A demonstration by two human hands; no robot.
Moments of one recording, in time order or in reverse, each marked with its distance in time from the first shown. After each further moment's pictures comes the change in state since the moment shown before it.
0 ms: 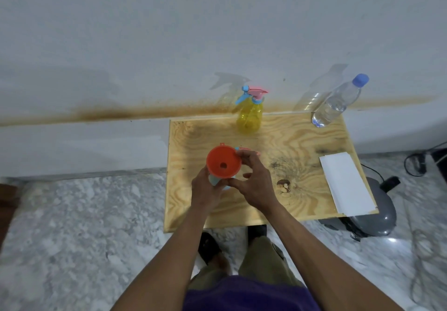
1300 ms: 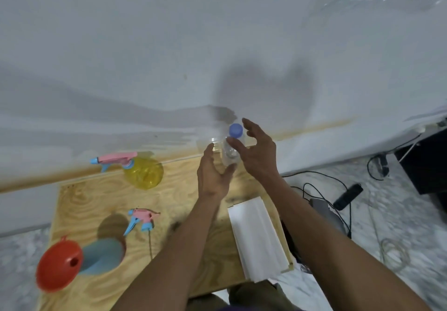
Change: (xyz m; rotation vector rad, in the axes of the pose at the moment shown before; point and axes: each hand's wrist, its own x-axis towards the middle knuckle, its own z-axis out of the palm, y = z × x) left_hand 0.113 0.231 0.319 -0.006 -0.043 0.013; right_hand 0.200 0.118 -0.329 0.033 0.272 0.174
